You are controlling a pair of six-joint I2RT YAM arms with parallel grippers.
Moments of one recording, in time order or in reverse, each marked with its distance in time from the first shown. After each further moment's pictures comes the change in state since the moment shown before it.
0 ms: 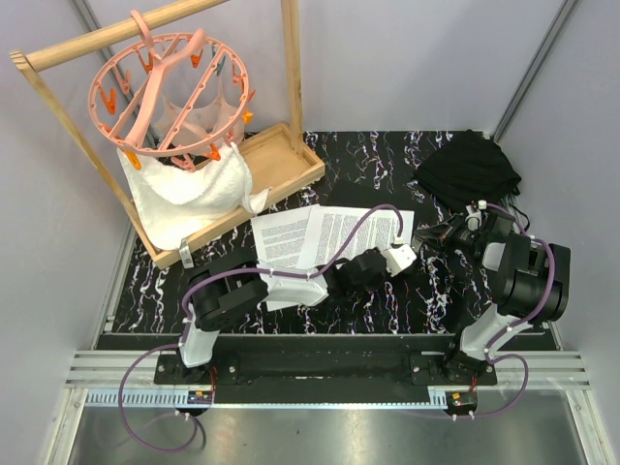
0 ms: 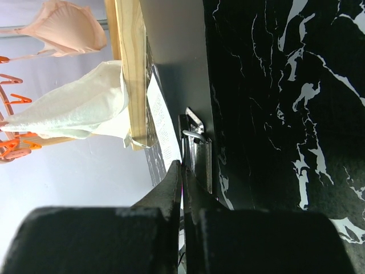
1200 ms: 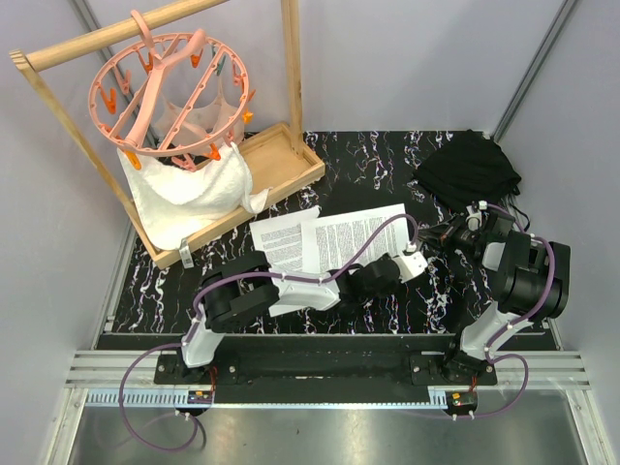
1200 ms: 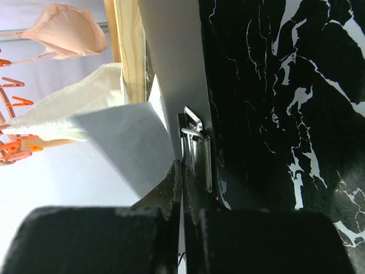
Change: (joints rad) left arm -0.051 0.066 0.085 -0.058 -0.078 0.012; right arm 0.000 0.020 0.000 0.023 -0.002 0.011
